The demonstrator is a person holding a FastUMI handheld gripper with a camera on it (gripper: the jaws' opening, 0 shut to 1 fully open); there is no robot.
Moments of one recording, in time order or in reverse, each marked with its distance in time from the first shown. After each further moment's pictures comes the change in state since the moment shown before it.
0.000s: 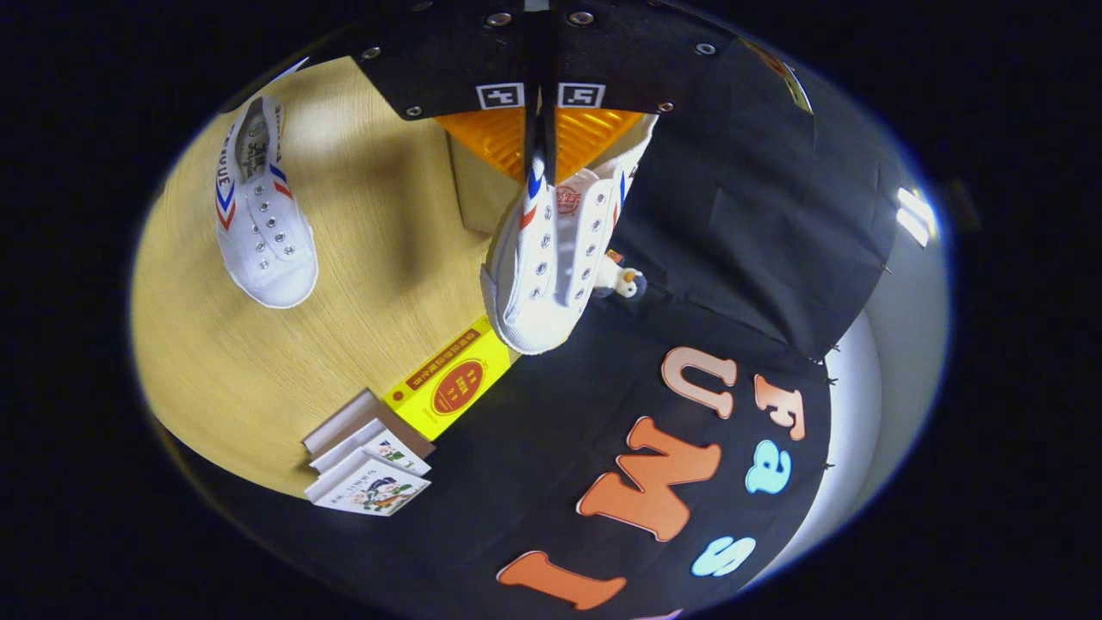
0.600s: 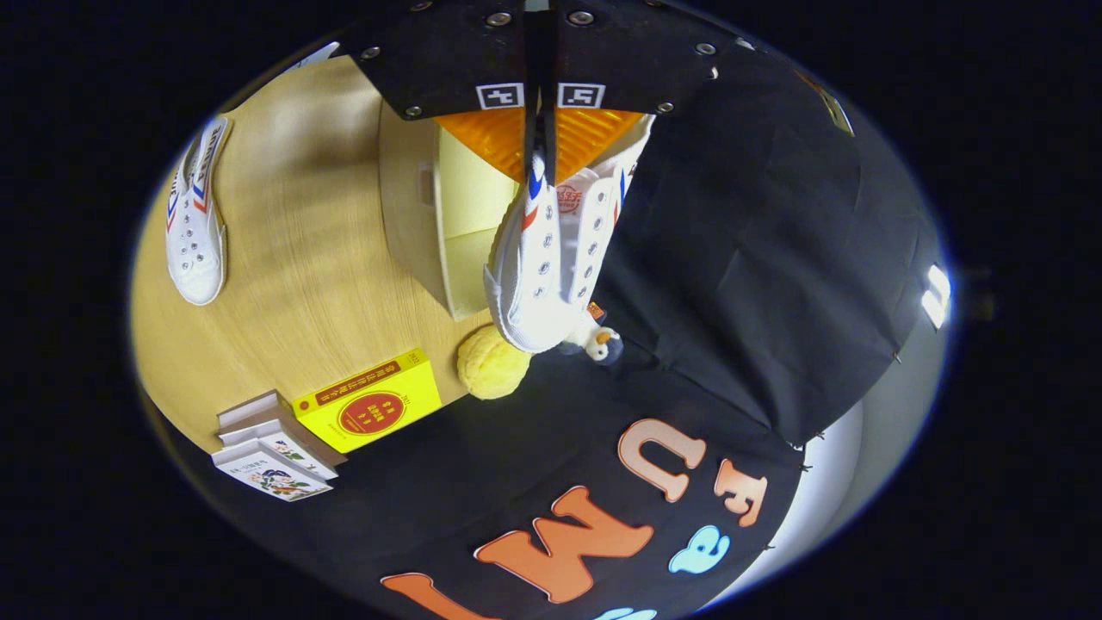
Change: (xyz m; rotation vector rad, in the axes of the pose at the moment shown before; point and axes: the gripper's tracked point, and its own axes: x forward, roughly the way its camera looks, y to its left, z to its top) arm 0.073 0.075 -0.083 -0.205 0.135 -0.050
